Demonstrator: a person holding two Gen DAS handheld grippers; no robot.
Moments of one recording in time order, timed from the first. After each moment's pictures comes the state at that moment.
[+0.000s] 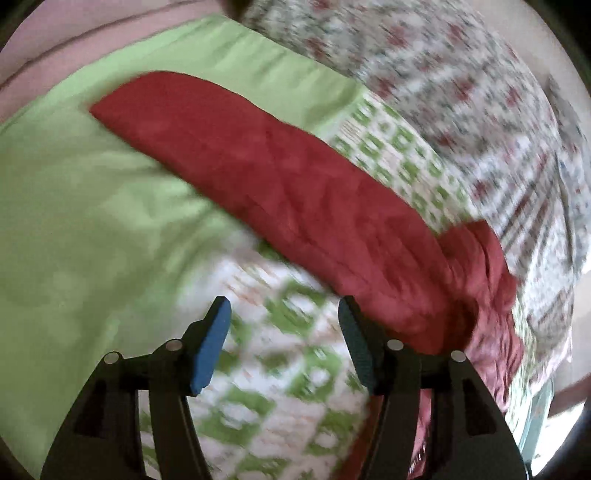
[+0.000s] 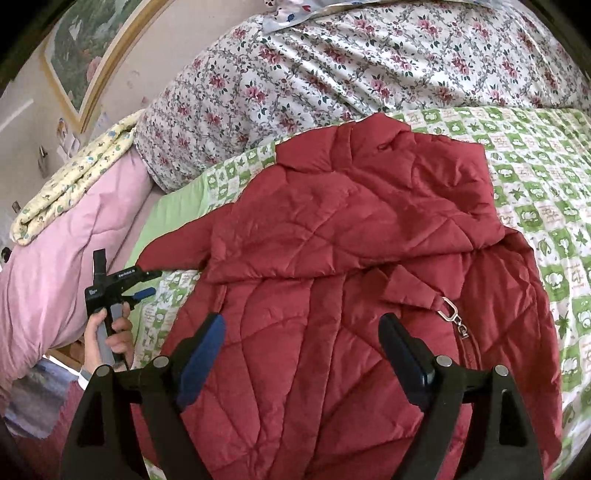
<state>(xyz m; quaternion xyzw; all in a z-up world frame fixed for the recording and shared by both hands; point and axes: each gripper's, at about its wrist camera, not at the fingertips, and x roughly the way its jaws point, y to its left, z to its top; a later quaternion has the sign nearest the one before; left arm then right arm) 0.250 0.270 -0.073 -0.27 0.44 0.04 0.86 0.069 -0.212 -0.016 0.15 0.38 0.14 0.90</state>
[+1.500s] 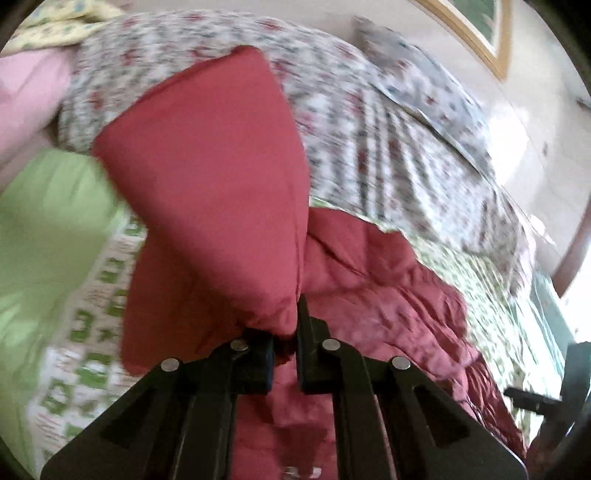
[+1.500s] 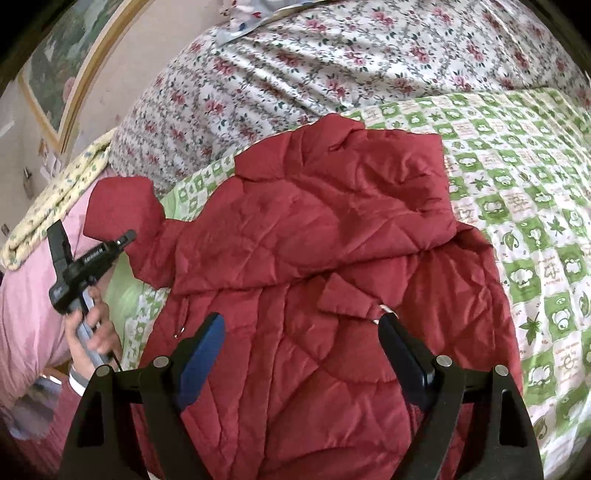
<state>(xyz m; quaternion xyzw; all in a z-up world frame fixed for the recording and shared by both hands) 0.238 0.079 0.003 -0.09 0.31 -0.17 0.93 0.081 -0.270 -0.022 0.19 0.38 0.10 0.90</state>
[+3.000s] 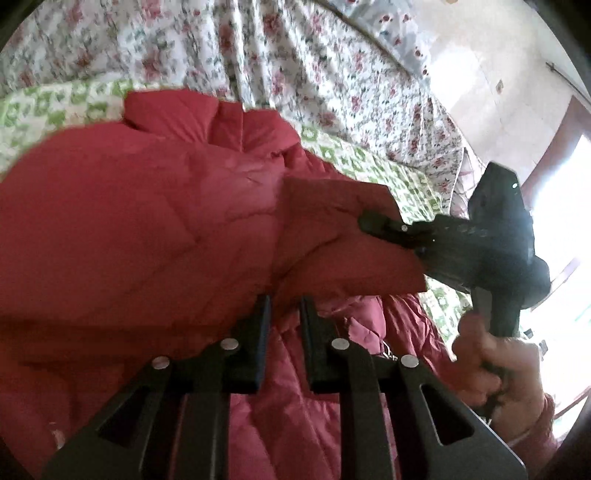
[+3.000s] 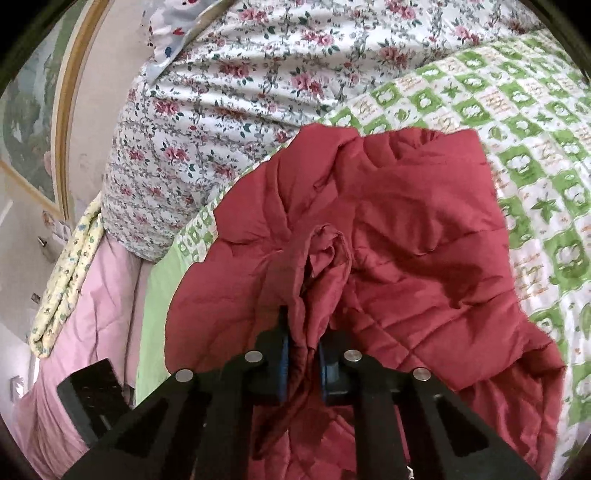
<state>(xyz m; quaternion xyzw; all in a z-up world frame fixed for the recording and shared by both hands) 0.213 -0.073 -0.042 -0.08 0.41 -0.30 0.85 0.209 -0.320 -0.045 0.30 0.38 0.13 0.87</state>
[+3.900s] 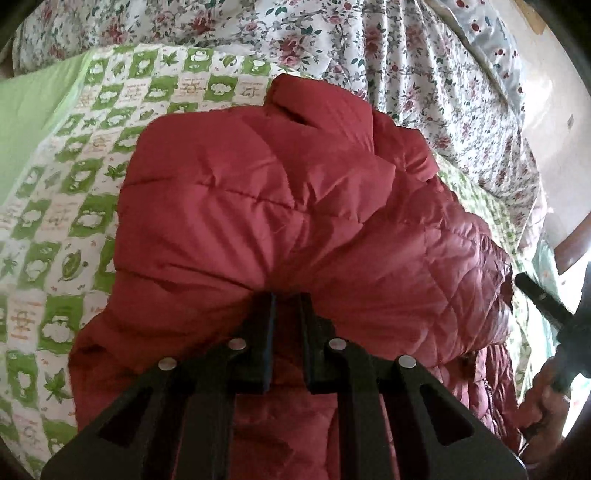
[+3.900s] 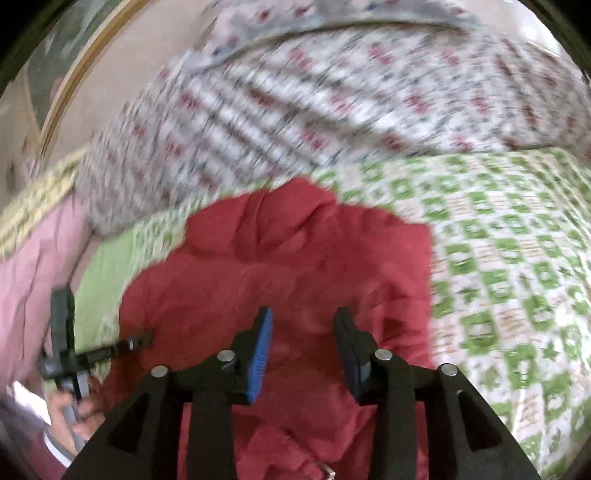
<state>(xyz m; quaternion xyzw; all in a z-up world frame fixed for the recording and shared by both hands) 0.282 0.016 -0.081 -0.09 0.46 -0.17 0.86 0.190 -0.284 -0.028 0.10 0.35 0.06 0.93</state>
